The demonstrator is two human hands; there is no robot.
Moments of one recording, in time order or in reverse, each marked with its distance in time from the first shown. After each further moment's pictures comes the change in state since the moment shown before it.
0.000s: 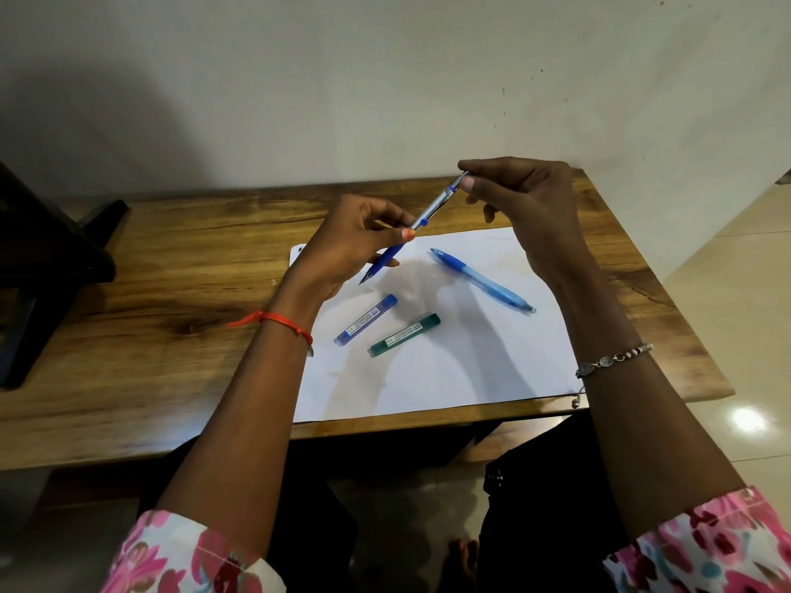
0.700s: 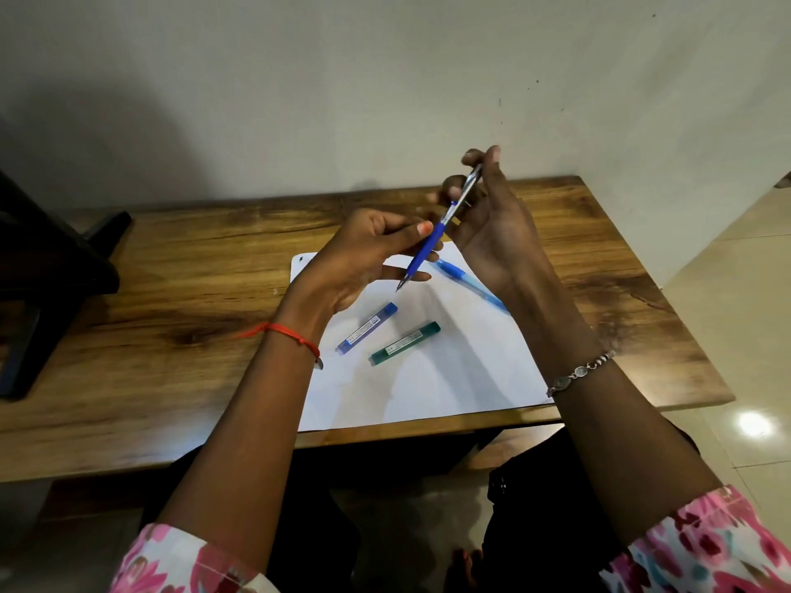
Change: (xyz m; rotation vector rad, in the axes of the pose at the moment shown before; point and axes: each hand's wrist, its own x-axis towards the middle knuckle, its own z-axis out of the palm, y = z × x) left_hand -0.004 0.004 0.008 -0.276 -0.122 -0.057; right_hand -0.004 -0.006 0.038 0.741 -0.045 0.287
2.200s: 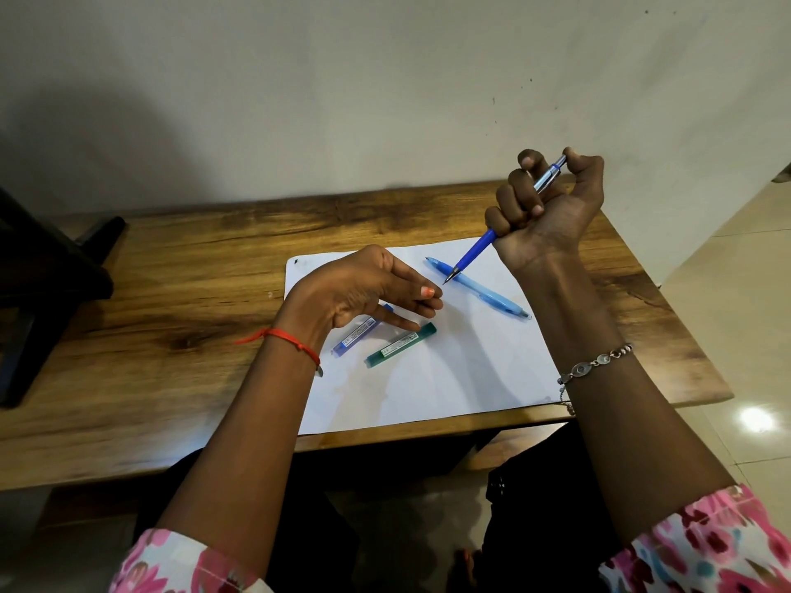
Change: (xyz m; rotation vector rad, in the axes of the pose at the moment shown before) left_hand -0.004 -0.006 0.001 0.158 -0.211 -0.371; right_hand -0.004 -0.029 -0.019 0.329 0.196 -0.052
